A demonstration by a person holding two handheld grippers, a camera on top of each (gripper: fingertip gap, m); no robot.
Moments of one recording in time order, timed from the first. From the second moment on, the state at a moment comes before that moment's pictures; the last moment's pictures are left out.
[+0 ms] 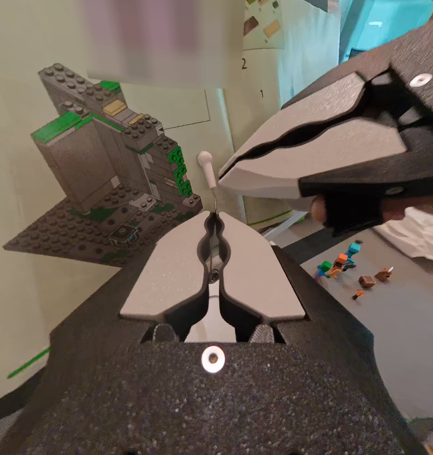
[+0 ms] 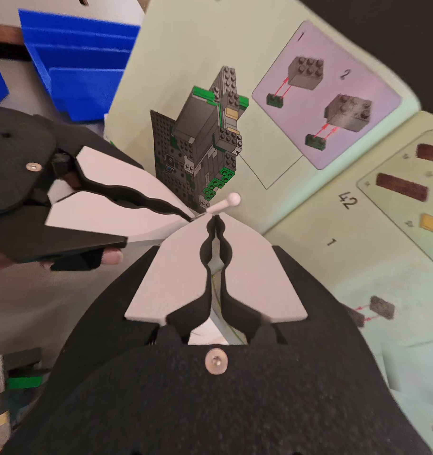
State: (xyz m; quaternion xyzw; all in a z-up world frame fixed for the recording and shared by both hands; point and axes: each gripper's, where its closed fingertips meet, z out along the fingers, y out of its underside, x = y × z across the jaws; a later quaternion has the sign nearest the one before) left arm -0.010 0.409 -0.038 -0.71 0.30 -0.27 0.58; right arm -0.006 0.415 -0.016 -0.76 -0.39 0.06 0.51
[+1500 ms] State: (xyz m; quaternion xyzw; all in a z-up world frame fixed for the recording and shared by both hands) left arm -0.133 0.299 -0.086 -0.72 0.29 -0.18 0.61; right arm 0.114 0.246 -0.082 -0.72 -0.17 -0.03 0.68
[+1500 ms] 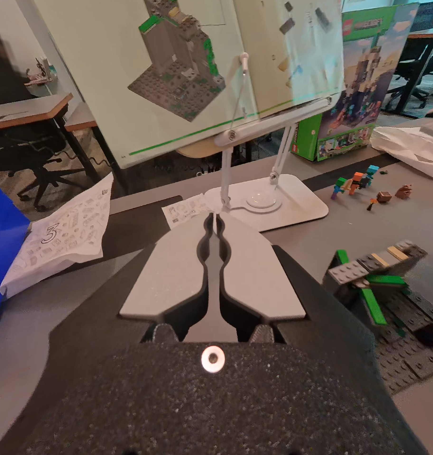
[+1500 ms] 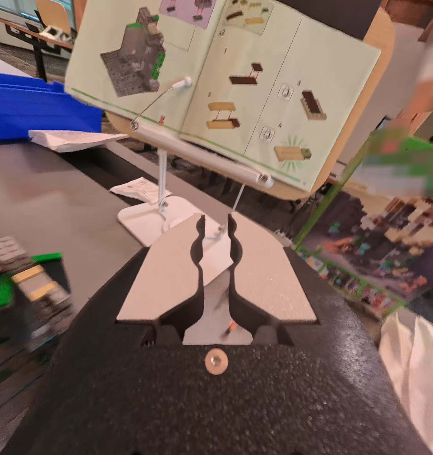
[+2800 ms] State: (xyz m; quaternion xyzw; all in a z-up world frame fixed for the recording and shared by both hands) left arm -0.104 0.219 -0.123 -0.67 0.31 -0.23 0.64; right arm 0.068 0.168 -0.121 -0.71 -0.18 0.05 0.68
